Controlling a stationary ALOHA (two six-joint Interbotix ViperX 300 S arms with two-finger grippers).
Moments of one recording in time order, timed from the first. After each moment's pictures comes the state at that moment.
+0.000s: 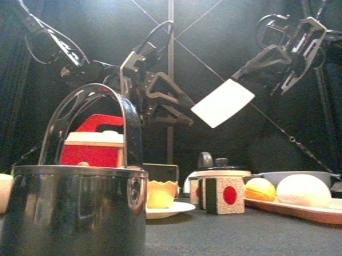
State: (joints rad) left arm 0.07 0.08 0.72 0.32 -0.55 -0.46; right arm -0.32 -0.66 1.09 -1.19 -0.47 1.37
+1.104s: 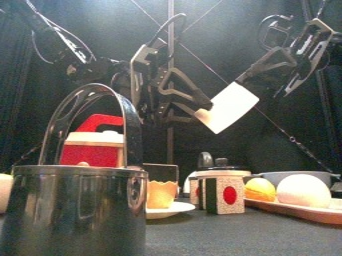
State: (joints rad) left arm 0.04 0.16 0.62 0.29 -0.55 -0.46; right arm -0.33 -0.72 1.11 -1.21 -0.46 1.37
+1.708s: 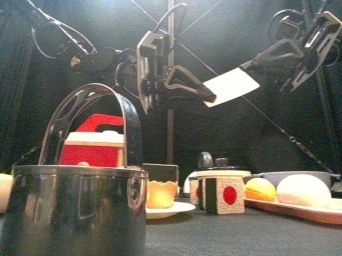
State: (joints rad) left arm 0.05 0.10 0.65 0.25 -0.55 -0.46; right arm -0.32 -0.78 1.19 -1.18 -0.47 1.38
